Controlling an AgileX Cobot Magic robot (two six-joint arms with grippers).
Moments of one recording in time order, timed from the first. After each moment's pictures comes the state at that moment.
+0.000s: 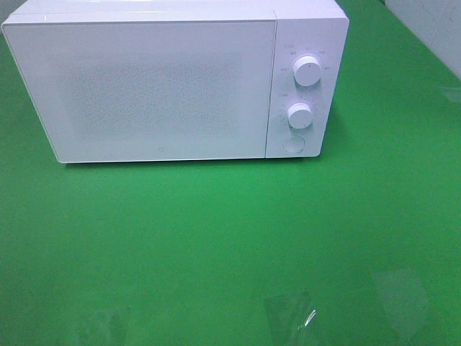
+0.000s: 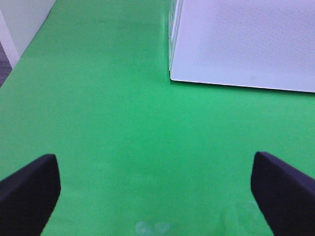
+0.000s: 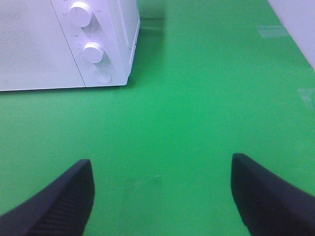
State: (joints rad) left arm 0.07 0.00 -0.52 -0.11 1.07 0.02; right arm 0.09 0.00 -0.49 -0.02 0.96 0.04
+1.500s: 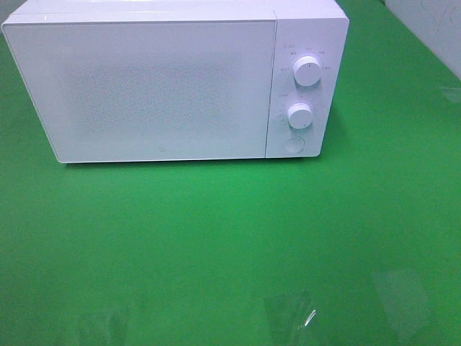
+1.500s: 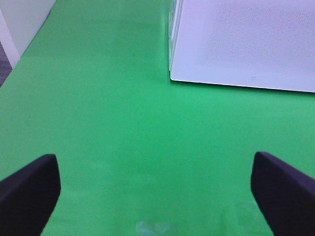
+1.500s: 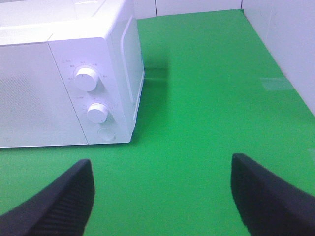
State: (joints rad) left arm 0.07 0.00 -0.52 -0.11 1.07 0.02; right arm 0.09 0.26 -0.48 -0.02 0.56 0.04
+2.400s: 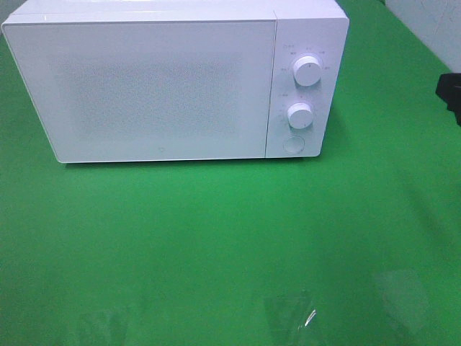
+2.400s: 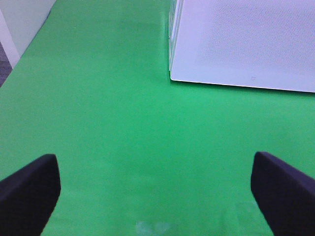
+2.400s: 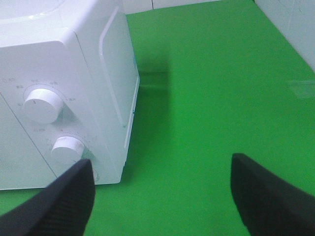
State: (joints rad) left arm 0.07 0.00 -0.52 -0.11 1.07 0.02; right arm 0.09 0.99 -0.39 -0.02 -0.25 0.07
